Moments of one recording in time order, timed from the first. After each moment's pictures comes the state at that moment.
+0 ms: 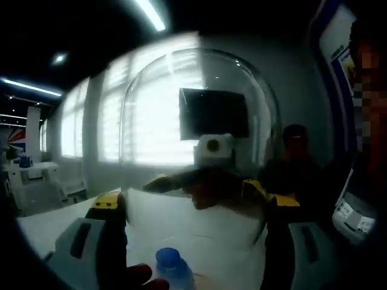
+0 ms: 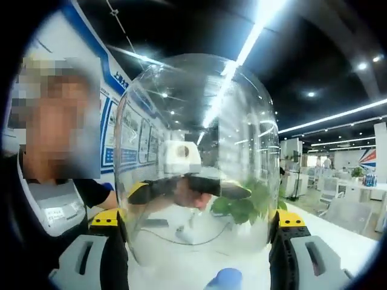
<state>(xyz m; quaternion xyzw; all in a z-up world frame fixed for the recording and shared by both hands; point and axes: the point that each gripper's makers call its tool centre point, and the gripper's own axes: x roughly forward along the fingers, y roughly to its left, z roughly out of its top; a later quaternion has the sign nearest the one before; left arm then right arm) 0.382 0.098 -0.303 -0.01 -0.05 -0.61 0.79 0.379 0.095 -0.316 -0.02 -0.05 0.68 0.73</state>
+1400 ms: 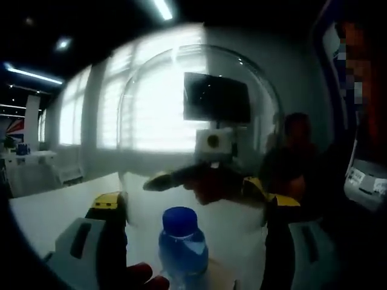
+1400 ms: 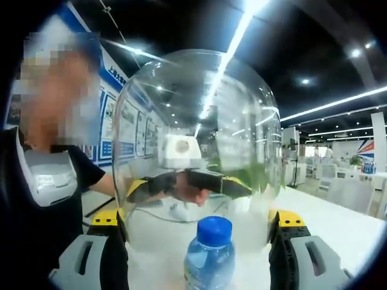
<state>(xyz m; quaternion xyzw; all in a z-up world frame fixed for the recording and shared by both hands) 0.411 0.092 -0.401 0.00 -0.02 -0.61 0.79 0.406 0.089 -0.416 -0.03 -0.02 0.68 0.74</state>
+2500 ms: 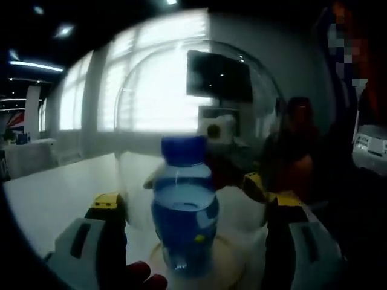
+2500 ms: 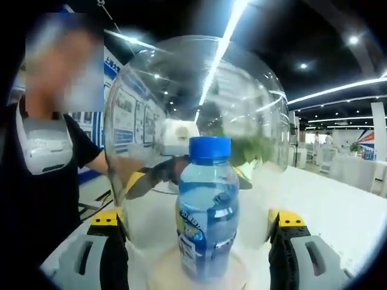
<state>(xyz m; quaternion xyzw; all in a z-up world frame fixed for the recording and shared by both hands) 0.423 0.086 -0.490 0.01 0.02 -0.61 0.79 0.418 0.085 -0.509 -0.05 0.03 0.67 0.74</state>
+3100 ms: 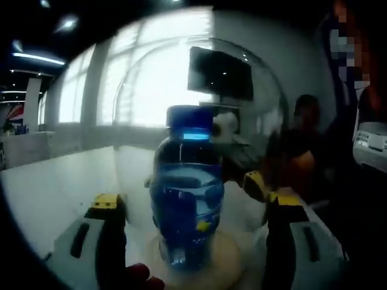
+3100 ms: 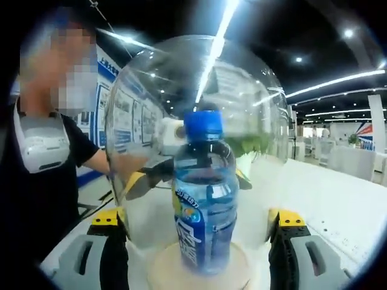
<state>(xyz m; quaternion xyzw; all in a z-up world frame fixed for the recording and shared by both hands) 0.424 0.085 -0.510 0.00 0.04 -0.61 0.79 0.422 0.083 -0.526 -0.03 0.04 0.67 0.74</state>
